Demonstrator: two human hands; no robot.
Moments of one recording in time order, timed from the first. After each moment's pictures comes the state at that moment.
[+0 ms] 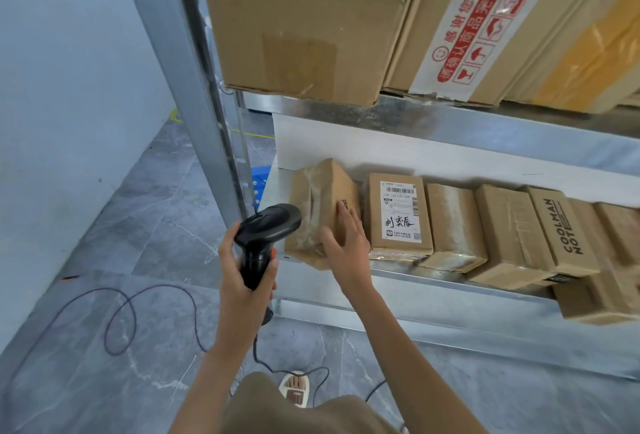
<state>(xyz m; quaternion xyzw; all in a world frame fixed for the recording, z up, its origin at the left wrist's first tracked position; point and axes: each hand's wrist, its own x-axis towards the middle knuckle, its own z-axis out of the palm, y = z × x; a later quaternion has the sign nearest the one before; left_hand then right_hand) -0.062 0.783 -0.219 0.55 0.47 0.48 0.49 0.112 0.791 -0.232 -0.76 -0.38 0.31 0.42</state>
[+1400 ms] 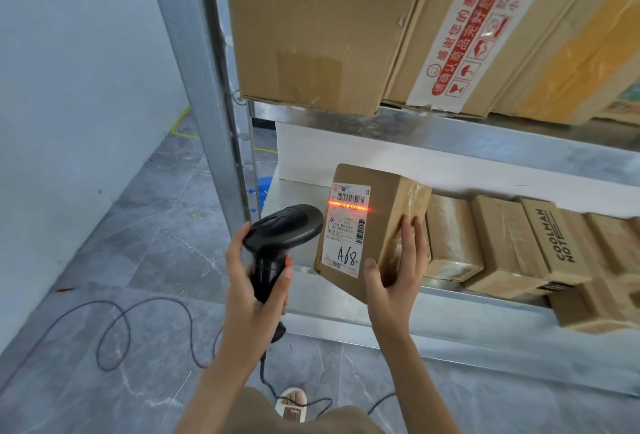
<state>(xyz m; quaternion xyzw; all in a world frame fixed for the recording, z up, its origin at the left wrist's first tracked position) -0.063 0.762 -0.178 0.59 0.39 0.50 0.50 0.121 0.723 -0.209 -0.69 -0.39 0.09 0.60</state>
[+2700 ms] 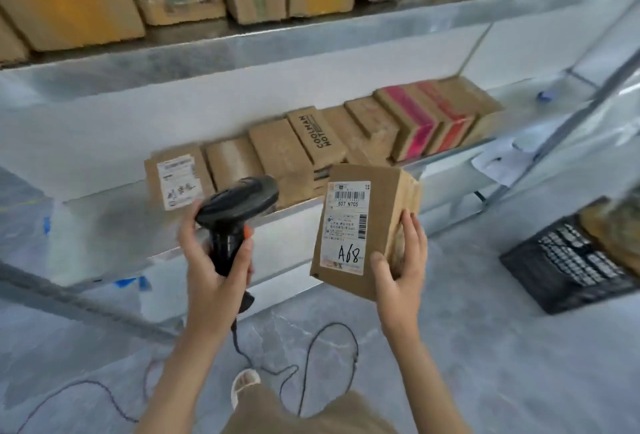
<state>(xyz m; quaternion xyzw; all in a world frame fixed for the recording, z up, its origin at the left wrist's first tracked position) 0.128 0.589 -0.159 0.71 0.20 0.39 0.56 0.264 0.407 -0.194 -0.74 -0.14 0.00 0.66</state>
